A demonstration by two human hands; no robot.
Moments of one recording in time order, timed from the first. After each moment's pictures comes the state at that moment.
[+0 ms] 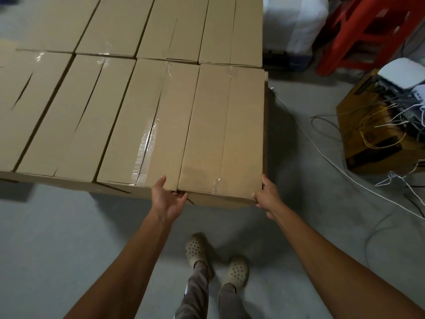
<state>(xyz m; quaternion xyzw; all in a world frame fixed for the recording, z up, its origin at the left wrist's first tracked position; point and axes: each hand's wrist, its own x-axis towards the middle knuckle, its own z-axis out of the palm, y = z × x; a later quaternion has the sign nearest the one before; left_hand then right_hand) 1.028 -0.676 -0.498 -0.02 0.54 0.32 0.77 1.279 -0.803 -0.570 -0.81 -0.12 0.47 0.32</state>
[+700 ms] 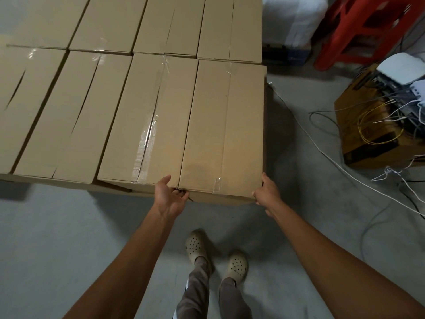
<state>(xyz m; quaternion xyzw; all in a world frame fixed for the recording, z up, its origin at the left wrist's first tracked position) 1.039 -0.666 -0.484 -0.04 0.59 0.30 0.75 1.277 -0.797 -0.563 -0.84 -0.12 0.44 0.28</state>
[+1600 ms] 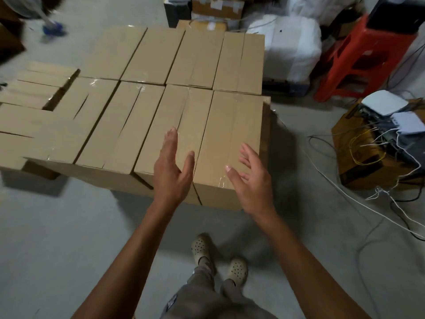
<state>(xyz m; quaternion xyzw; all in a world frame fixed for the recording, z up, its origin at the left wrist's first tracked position) 1.011 -0.756 -0.245 0.74 0.50 0.34 0.30 1.165 -0.852 -0.251 -0.71 -0.39 0.30 0.50</state>
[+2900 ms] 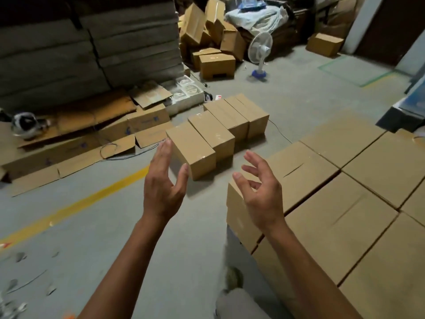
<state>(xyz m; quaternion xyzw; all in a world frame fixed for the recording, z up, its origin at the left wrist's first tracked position) 0.366 -0.542 -0.172 0.53 0.72 0.45 0.01 0.567 -0.483 -0.177 -0.41 -0.66 0.42 0.46</state>
